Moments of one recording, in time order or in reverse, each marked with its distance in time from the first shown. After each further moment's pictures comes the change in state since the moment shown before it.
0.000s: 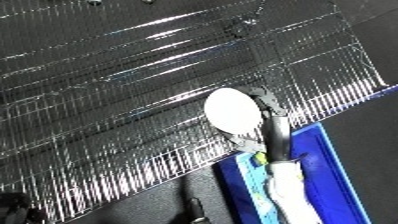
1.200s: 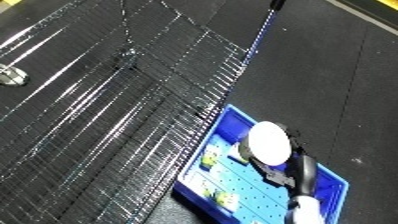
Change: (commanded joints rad) left arm 0.034 -0.118 -0.054 0.082 -0.066 -0.125 0.005; right arm 0.282 -0.062 -0.293 0.114 0.297 -0.109 0.054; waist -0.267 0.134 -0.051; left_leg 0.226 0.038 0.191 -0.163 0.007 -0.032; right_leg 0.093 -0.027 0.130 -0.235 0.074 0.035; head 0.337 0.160
